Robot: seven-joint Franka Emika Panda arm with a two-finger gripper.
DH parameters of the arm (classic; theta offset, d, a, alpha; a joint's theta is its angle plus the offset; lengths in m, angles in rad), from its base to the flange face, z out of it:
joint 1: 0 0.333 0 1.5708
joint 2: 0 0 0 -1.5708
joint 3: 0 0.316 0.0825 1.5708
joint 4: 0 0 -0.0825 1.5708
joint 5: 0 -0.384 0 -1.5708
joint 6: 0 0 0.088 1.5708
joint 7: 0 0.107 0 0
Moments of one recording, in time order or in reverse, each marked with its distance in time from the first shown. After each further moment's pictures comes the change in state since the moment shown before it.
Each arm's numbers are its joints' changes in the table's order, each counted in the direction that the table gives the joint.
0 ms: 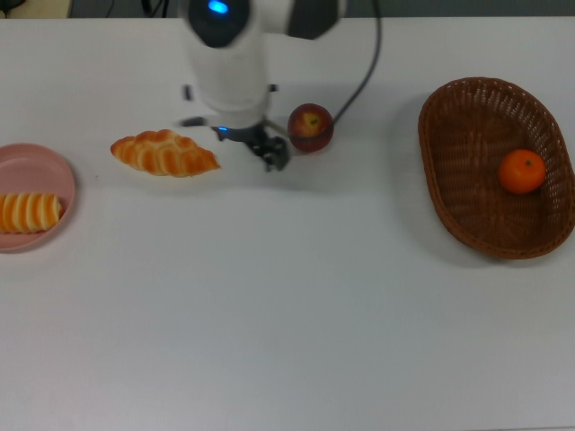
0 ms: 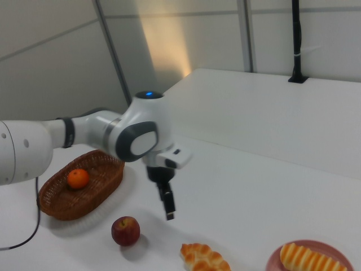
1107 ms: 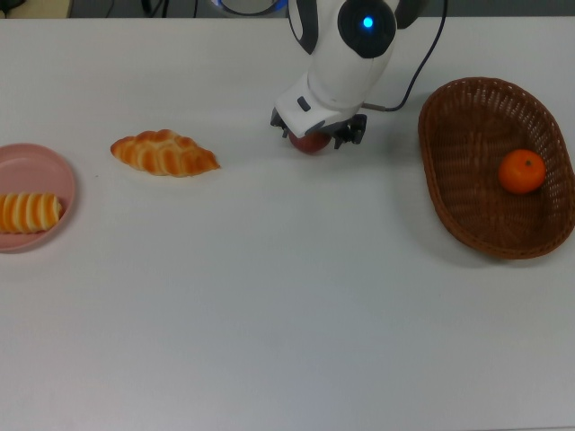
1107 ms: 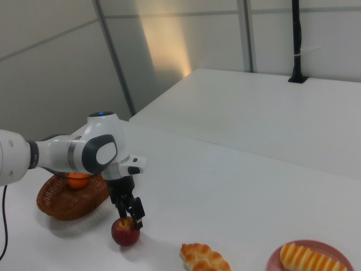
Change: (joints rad) arm 0.046 0.041 0.197 -0.161 0.158 0.079 -0.104
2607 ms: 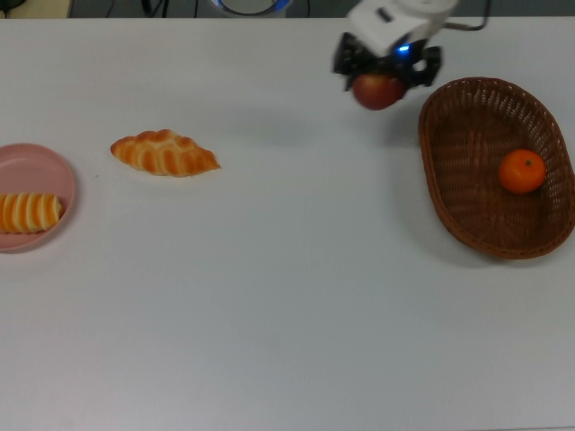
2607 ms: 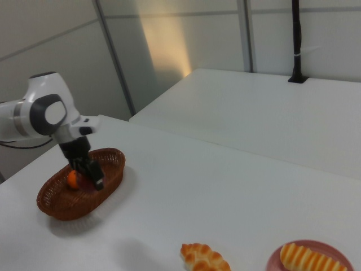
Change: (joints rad) arm 0.139 0.129 0.053 0.138 0.031 -0.156 0.117
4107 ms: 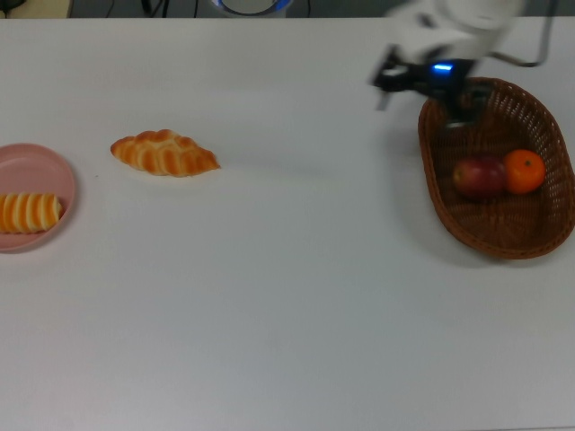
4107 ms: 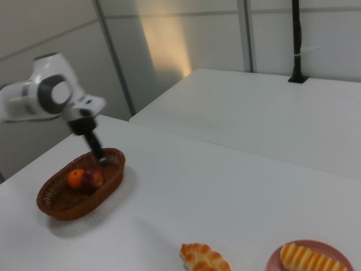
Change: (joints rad) arm -0.036 -0.161 -0.033 0.301 -0.027 -0.044 0.347
